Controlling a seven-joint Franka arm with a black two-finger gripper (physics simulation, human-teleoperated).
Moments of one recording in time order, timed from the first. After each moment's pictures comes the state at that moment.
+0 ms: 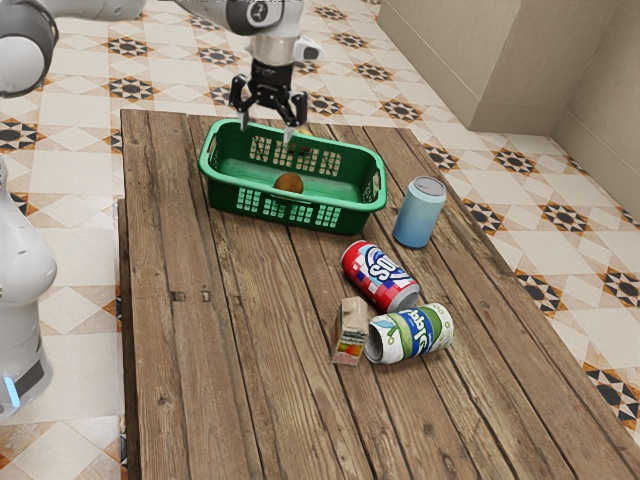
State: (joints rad) arm 0.52 -0.21 -0.04 -1.96 -0.11 1.77 -0.43
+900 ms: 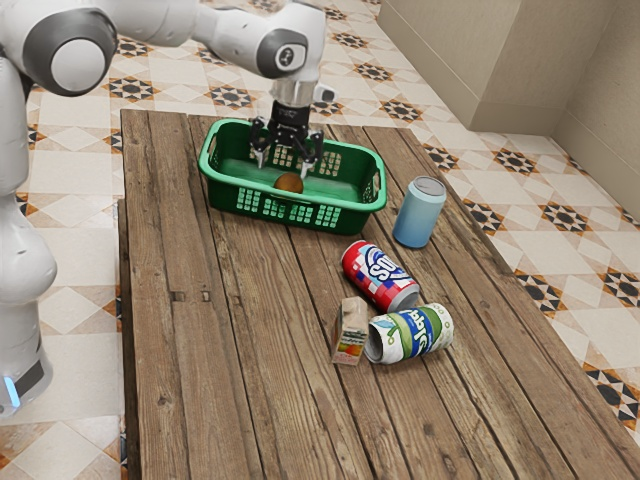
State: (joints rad) arm 0.52 0.03 -0.05 -1.90 -0.16 1.86 -0.53
